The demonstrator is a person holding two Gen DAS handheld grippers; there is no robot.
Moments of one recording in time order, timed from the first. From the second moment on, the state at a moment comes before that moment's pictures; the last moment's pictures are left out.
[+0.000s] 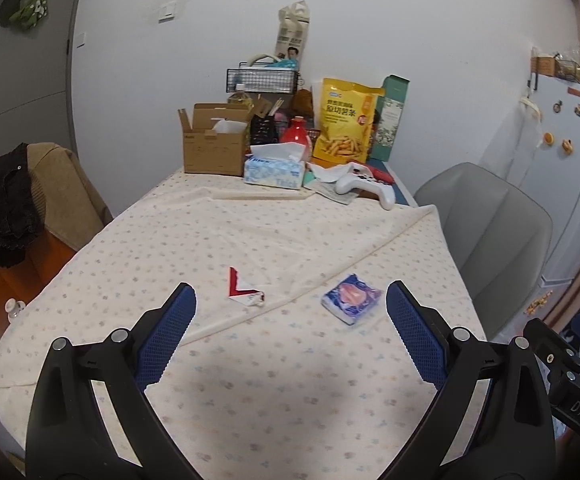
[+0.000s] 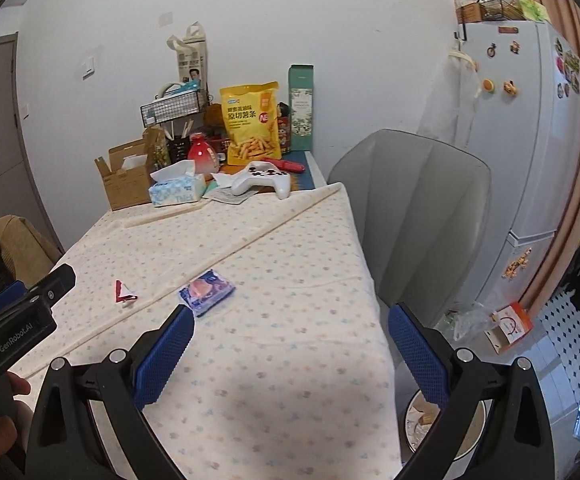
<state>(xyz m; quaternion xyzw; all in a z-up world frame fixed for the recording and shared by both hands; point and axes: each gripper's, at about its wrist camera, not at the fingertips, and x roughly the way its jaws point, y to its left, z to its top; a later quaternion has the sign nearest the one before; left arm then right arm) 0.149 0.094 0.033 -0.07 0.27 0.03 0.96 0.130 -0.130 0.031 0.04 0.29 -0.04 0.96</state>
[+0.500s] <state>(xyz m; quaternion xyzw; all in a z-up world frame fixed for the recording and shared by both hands) 0.201 0.113 -0.001 -0.07 0.31 0.05 0.95 0.190 -0.105 0.018 0.03 0.32 -0.02 0.95</state>
